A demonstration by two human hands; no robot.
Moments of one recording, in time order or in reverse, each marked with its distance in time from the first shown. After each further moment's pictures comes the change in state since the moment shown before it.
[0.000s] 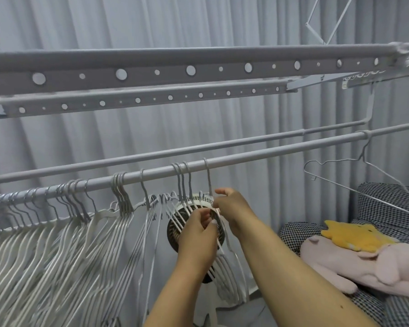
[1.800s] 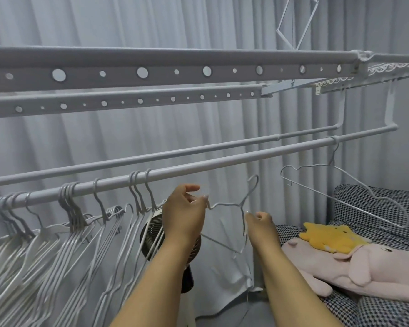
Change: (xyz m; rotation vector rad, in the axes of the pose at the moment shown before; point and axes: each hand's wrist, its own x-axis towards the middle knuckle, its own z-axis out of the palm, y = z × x) left_hand 0.046 0.045 0.059 0.050 0.160 0.150; right_hand 0.034 0.084 -0.118 -0.179 0.427 0.038
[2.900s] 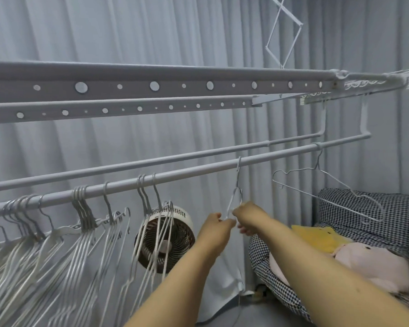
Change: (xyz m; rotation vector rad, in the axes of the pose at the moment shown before) left_hand -0.026 -0.014 0.028 -0.029 -0.521 -0.319; right_hand -0.017 -0.065 -0.007 -0.401 -0.291 0.090
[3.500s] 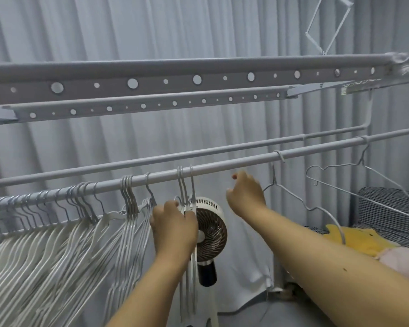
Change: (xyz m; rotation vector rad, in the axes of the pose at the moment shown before) left_hand -0.057 -0.017 -0.118 0.405 0.699 0.066; right_hand -0.031 -0.068 0.053 -0.131 0.384 -0.479
